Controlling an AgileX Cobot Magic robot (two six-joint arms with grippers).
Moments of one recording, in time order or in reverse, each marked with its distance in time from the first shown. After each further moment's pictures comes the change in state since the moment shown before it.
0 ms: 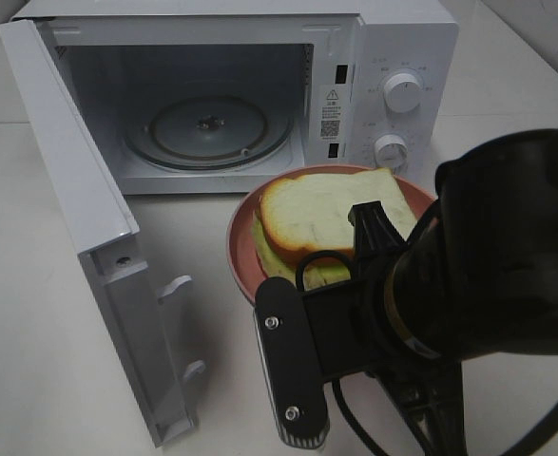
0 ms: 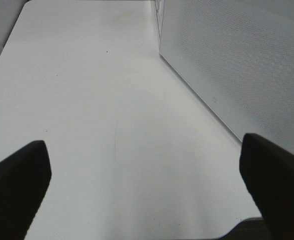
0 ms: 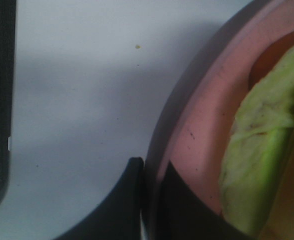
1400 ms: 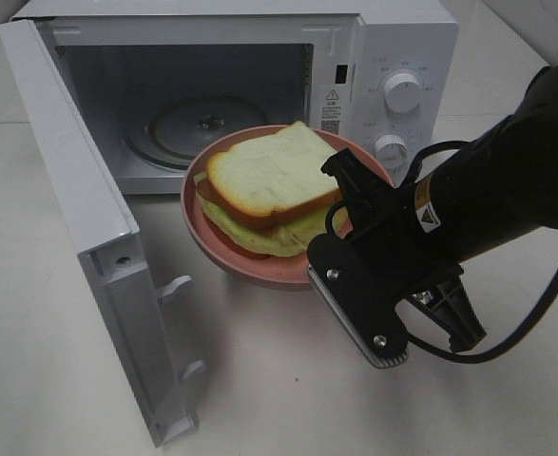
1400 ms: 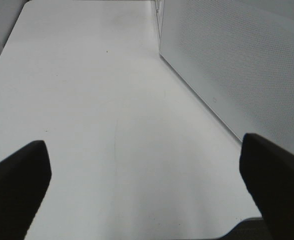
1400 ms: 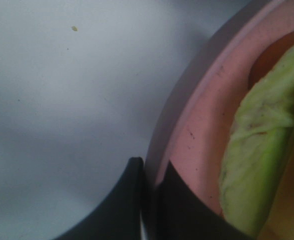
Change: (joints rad) left arm 0.000 0.000 0.000 0.000 0.000 0.000; right arm -0.379 0.013 0.002 0.343 -0.369 -1.038
